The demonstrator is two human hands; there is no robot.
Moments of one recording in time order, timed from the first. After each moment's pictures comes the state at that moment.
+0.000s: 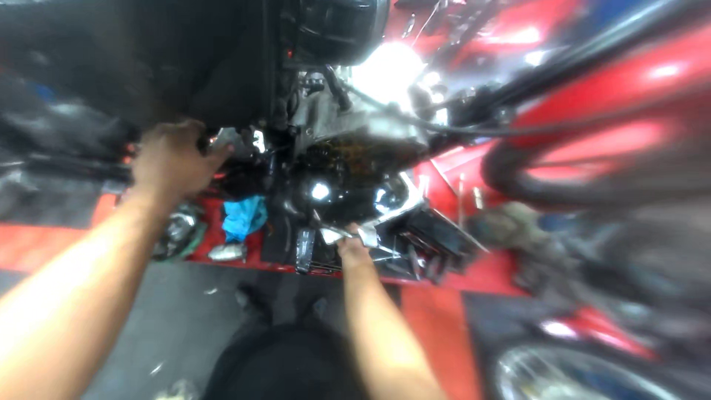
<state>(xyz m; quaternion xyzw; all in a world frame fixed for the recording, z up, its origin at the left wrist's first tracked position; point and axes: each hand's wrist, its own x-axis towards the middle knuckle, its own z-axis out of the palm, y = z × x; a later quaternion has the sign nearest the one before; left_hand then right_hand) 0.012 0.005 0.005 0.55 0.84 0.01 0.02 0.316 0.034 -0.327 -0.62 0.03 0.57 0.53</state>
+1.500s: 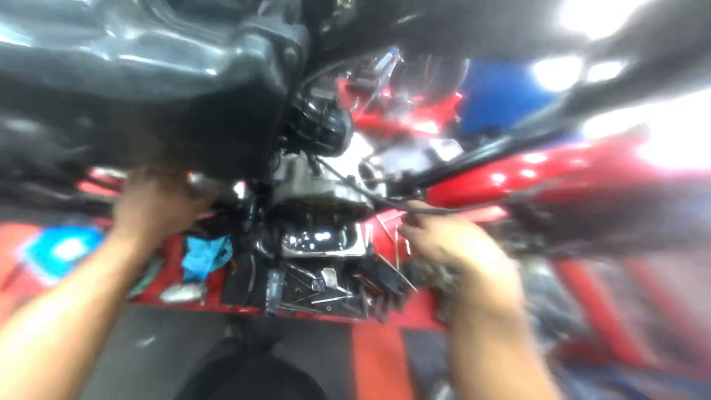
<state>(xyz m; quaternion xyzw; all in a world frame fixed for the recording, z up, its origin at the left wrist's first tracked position) 0.008 -0.001 0.001 0.58 0.81 0.07 -0.02 0.442 0.106 0.045 -0.62 -0.78 0.11 -0.04</state>
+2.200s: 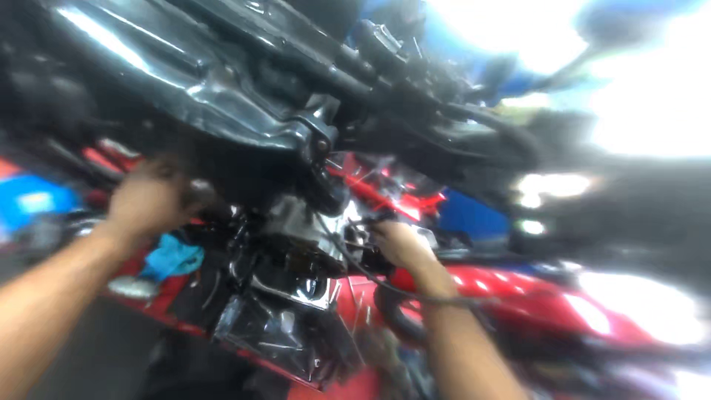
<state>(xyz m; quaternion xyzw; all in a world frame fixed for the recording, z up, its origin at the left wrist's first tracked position) 0.008 -0.017 -0.015 0.59 0.78 0.22 -0.09 0.418 0.234 0.061 -0.42 -0.90 0.02 -0.07</state>
